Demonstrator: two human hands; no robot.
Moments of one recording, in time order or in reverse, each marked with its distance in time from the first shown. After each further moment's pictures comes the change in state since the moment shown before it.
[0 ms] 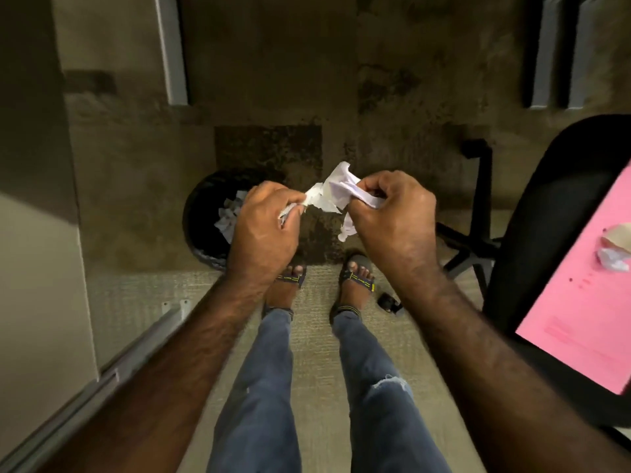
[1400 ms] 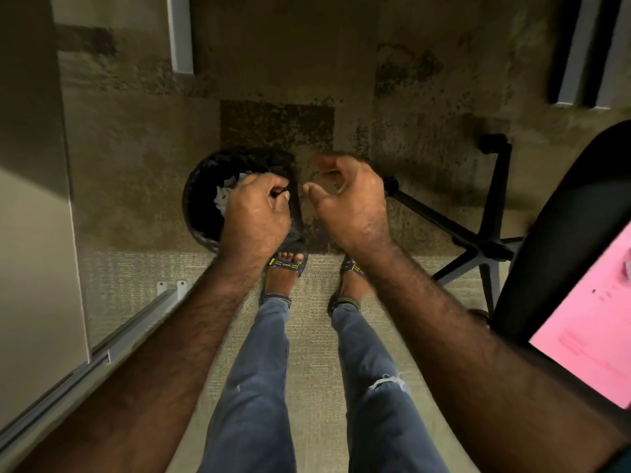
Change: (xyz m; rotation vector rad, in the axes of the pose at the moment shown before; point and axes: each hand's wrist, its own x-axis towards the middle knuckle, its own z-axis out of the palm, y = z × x) left_hand 0.005 -0.047 0.002 0.080 -0.028 -0.257; right_hand 0.016 -0.009 0.092 0.071 -0.161 -0.108
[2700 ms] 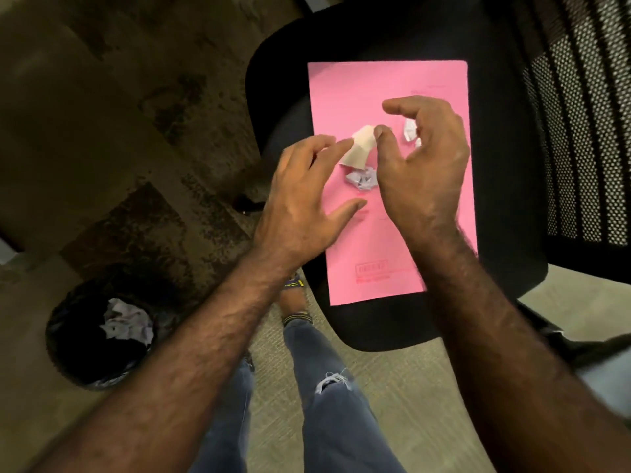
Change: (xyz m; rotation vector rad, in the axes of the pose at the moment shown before) left_hand -0.085 0.337 0.264 0.069 -0.546 0.893; right_hand -0.077 0.276 -0.340 0.015 0.883 0.290
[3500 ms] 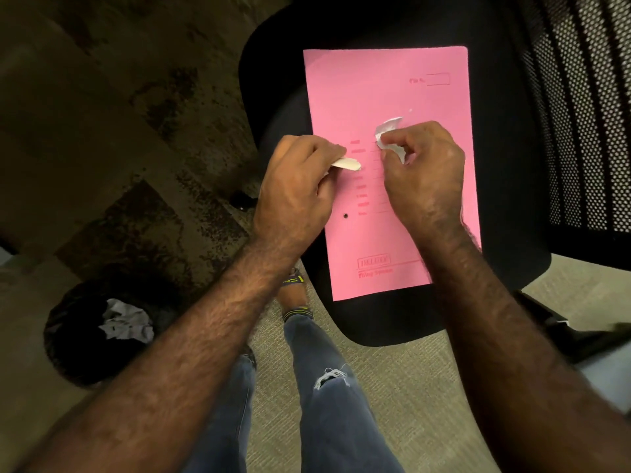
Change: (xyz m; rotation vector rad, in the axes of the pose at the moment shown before) left_hand 0.008 0.000 0.005 0.076 0.120 0.033; right_hand -0.004 0.033 0.000 -0.192 -0.181 0.142
